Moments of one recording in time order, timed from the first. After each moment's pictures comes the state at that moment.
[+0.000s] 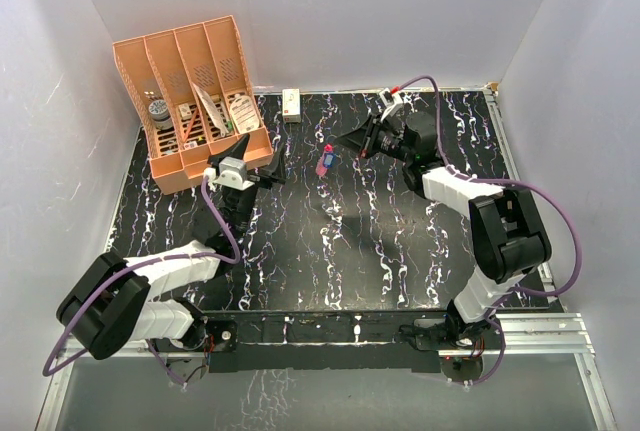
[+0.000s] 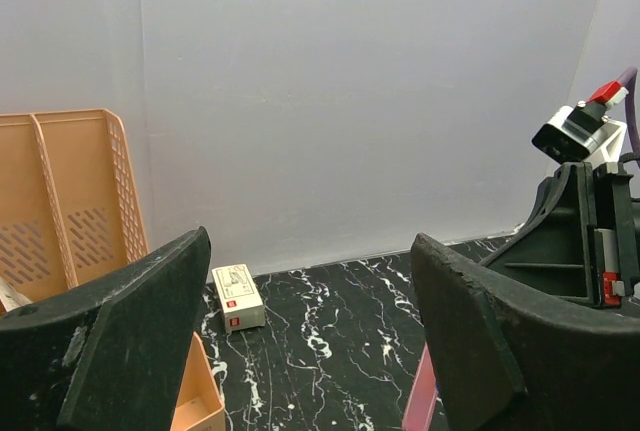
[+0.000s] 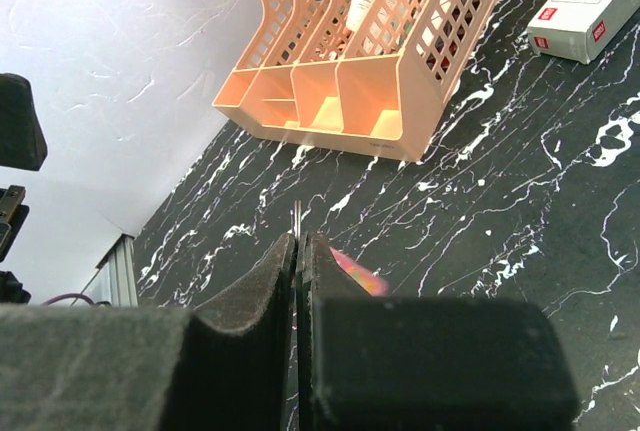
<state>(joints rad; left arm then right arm) -0.66 1.25 0.41 1.38 -0.29 0.12 0.29 1.68 0.98 0.67 -0.70 0.63</state>
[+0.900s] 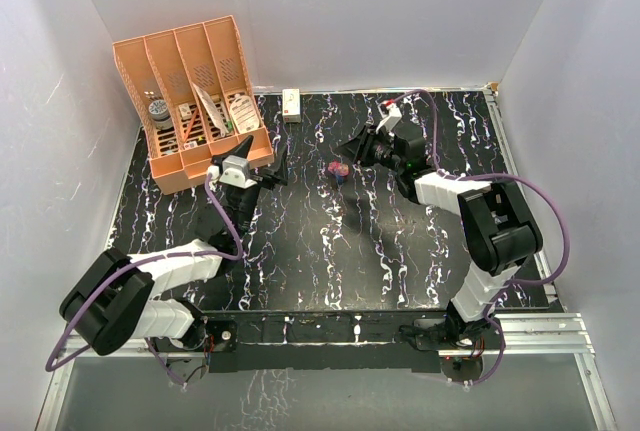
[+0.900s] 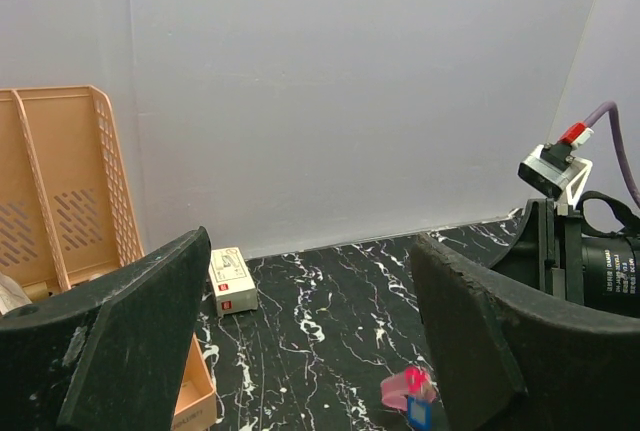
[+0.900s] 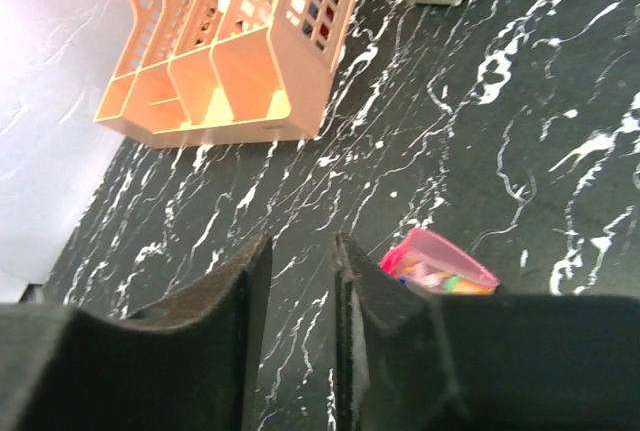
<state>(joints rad) -0.66 1.28 0.41 1.36 -0.29 0.09 0.33 1.74 0.94 0.62 -0.48 0.56</state>
